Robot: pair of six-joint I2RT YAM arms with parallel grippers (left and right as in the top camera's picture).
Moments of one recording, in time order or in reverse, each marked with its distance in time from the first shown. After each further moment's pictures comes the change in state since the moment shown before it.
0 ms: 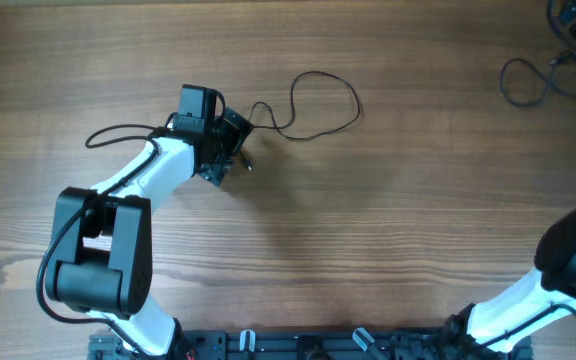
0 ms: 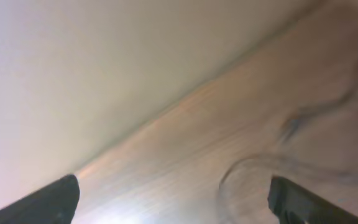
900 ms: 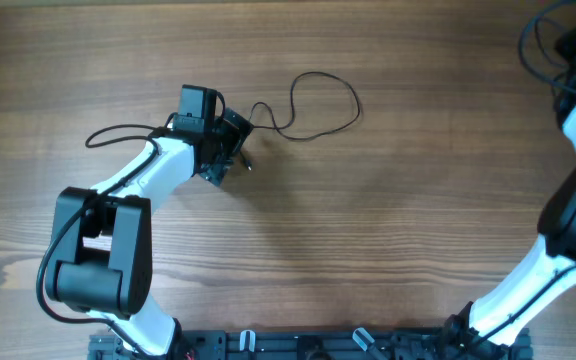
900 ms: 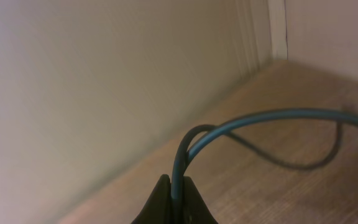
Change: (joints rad) left arm 0.000 0.000 0.001 0.000 0.001 0.000; right arm -0.011 0.229 -0.257 0.806 0.248 0.043
